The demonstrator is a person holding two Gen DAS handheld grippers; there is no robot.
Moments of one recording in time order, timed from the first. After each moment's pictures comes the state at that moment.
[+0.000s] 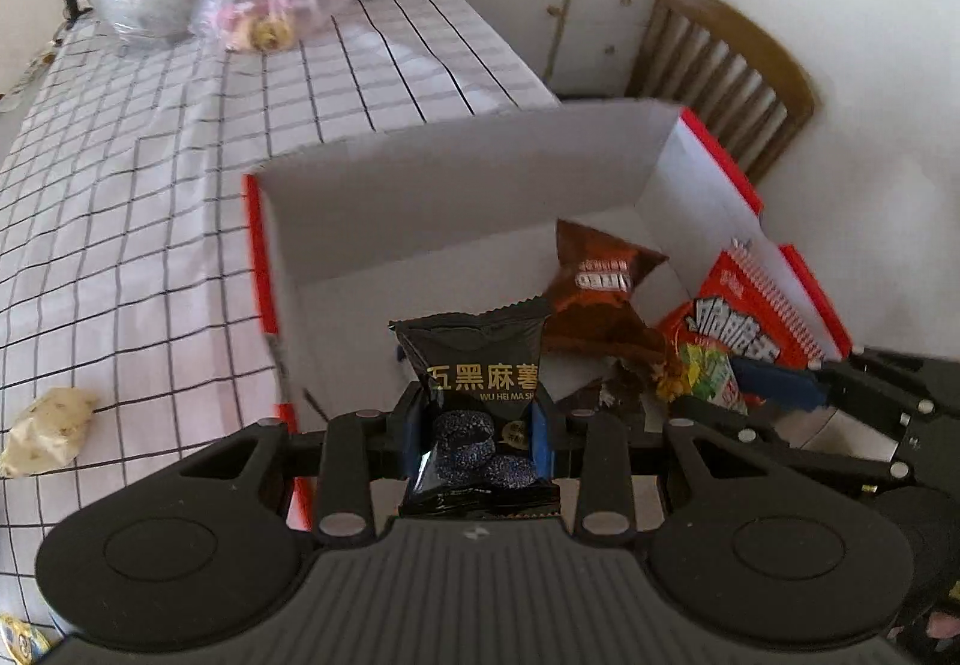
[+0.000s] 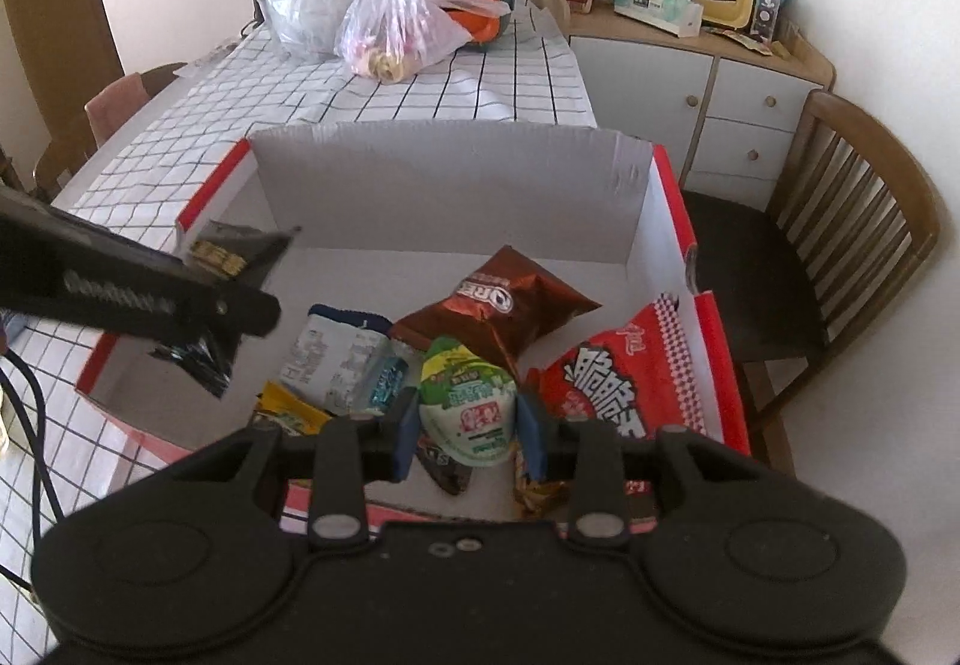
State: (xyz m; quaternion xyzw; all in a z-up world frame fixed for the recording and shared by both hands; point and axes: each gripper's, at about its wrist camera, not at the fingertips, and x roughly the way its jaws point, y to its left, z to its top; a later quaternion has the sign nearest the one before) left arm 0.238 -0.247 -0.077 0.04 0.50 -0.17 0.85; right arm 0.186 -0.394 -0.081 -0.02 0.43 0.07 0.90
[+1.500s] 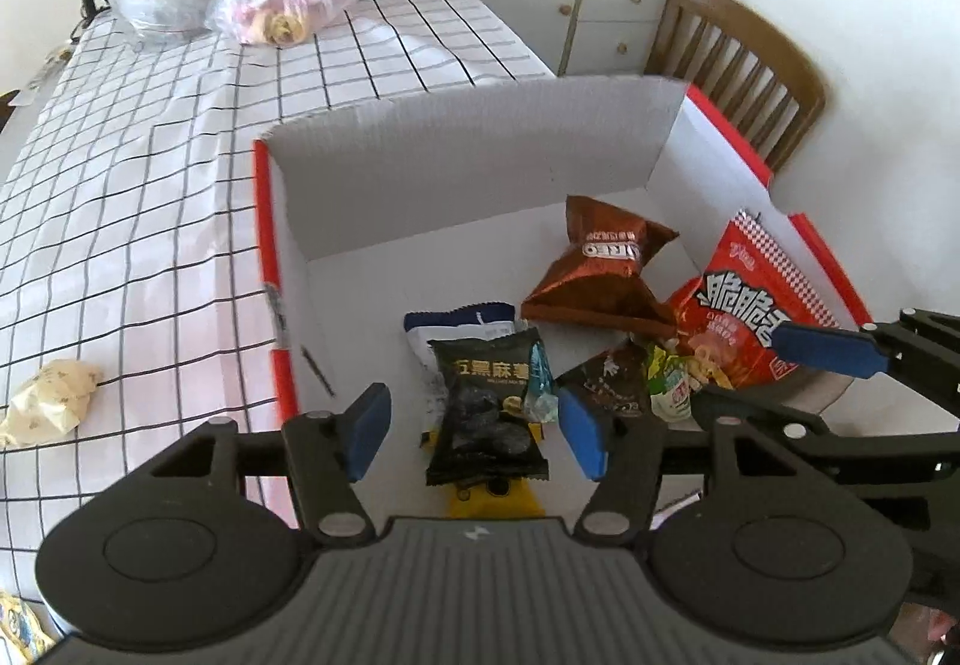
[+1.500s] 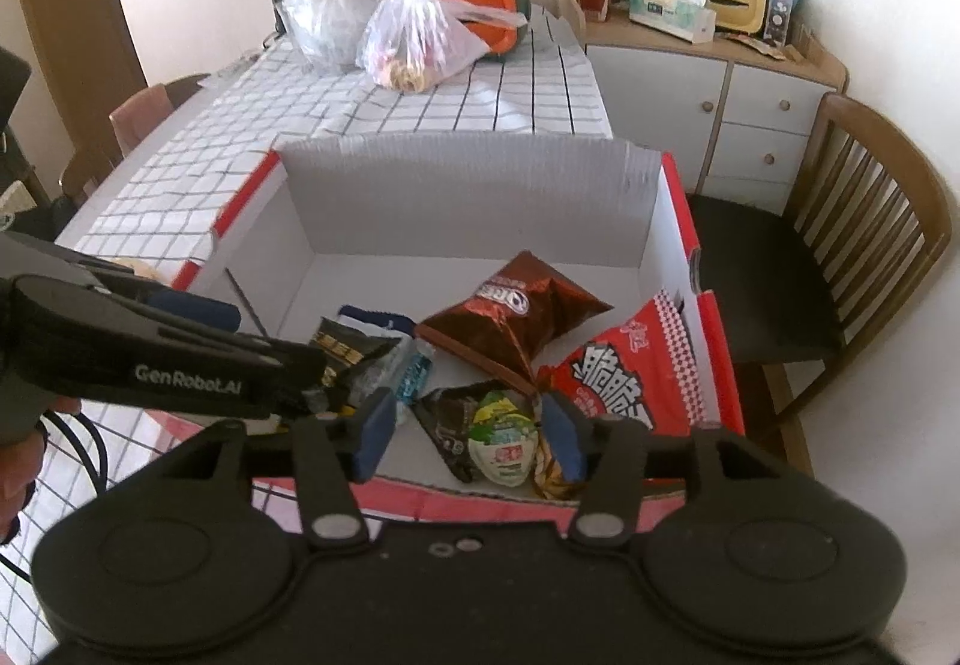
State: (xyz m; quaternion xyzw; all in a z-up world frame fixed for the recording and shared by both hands) left arm 0.213 -0.241 -0.083 0.04 0.48 -0.15 0.86; right arm 0.167 -0.398 -0.059 0.00 0.42 0.09 0.90
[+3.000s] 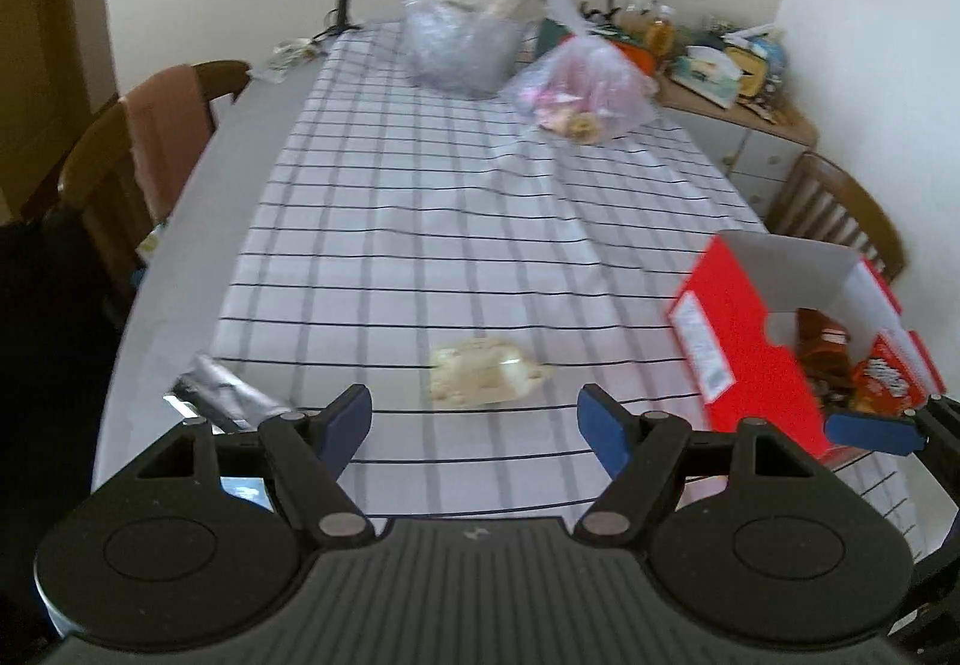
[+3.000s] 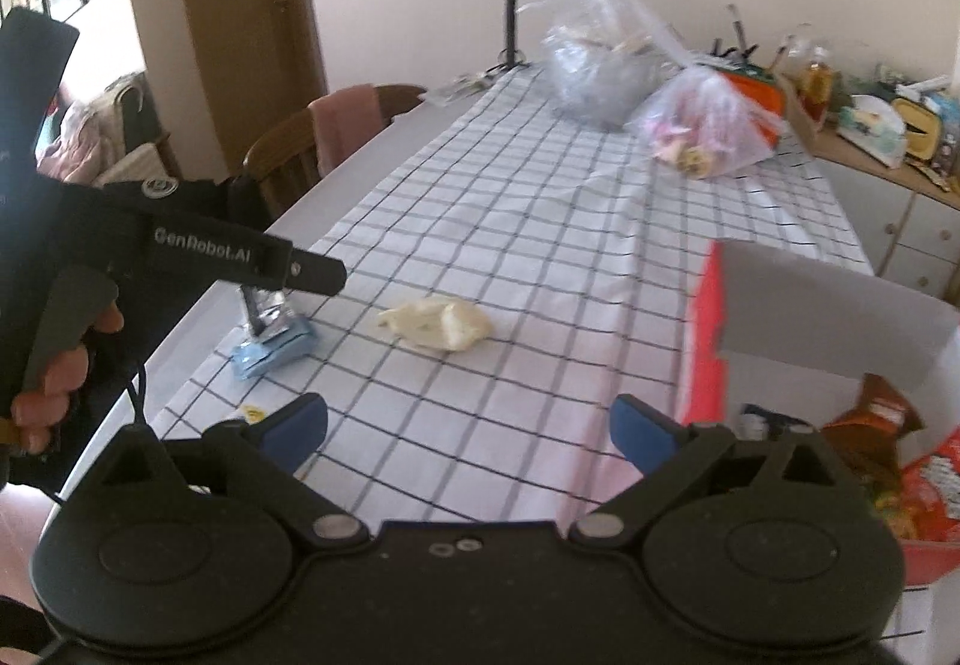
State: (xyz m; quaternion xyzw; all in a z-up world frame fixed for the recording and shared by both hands) left arm 0.163 0.065 -0.040 -0.05 0.40 -0.07 0.91; right arm 0.132 -0.137 -0.037 -0.05 0.37 0.21 0.90
